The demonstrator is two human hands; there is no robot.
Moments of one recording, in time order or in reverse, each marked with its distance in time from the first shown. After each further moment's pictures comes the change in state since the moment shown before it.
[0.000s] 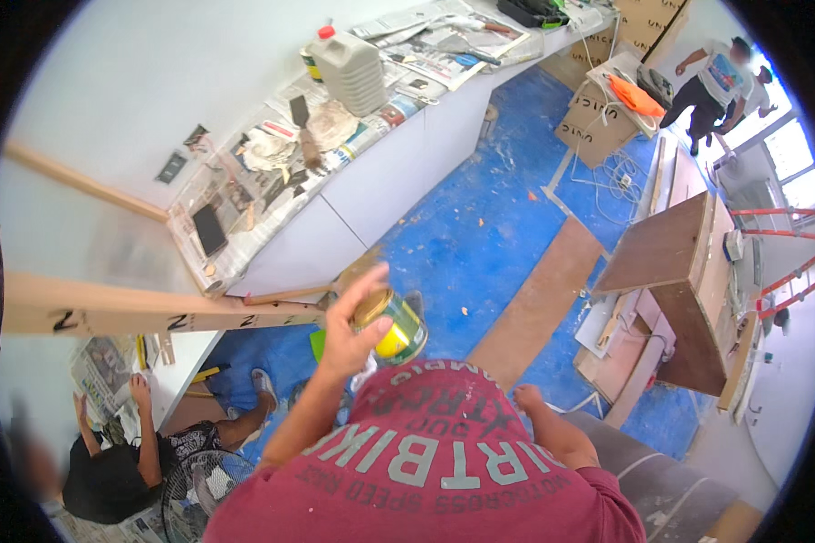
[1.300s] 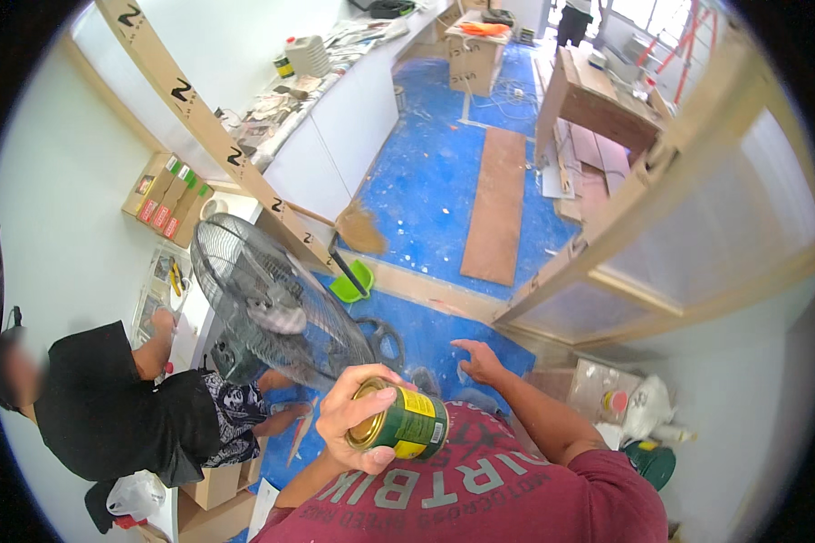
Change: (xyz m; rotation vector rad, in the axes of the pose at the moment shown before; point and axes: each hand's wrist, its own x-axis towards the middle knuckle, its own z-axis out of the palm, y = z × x) left_hand -0.773 0.167 -0.169 -0.037 -0.430 0.556; right_hand -0.281 -0.697 0.266 0.792 0.856 0.198
